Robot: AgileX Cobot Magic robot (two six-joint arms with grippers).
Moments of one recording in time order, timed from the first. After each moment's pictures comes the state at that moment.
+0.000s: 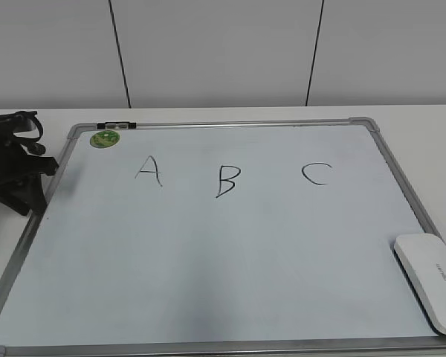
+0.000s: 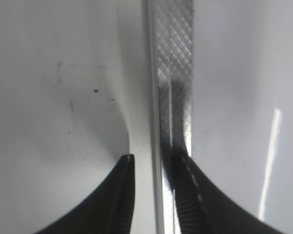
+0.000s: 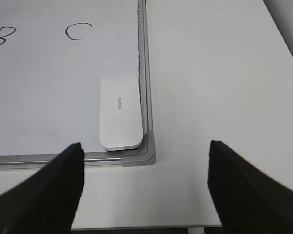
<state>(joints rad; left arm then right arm) 0.02 2.14 -1.45 -0.20 0.93 0.13 0.05 -0.02 -0.49 -0.07 1.14 0.04</state>
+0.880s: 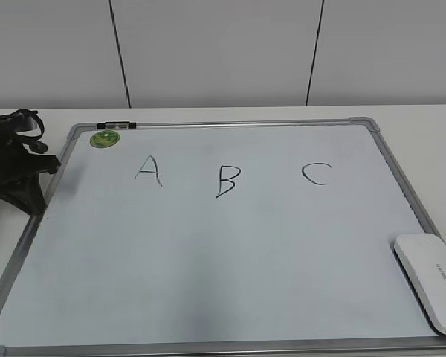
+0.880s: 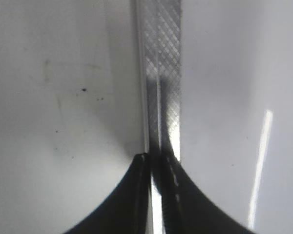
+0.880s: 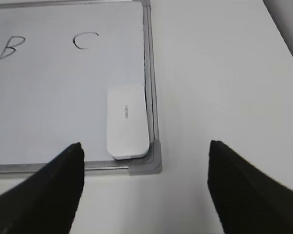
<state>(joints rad) 0.02 2.14 -1.45 -0.22 0.94 0.13 0.05 -0.02 -0.50 -0.06 1.13 0.04</state>
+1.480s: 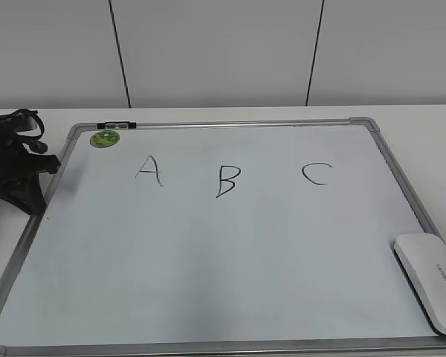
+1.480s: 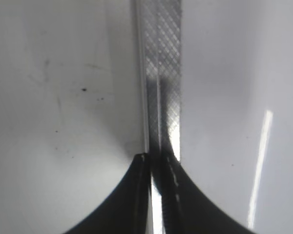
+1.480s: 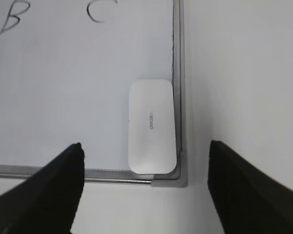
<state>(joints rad) 0.02 2.14 -1.45 -0.22 0.94 0.13 0.05 0.67 -0.66 0.05 0.91 -0.04</state>
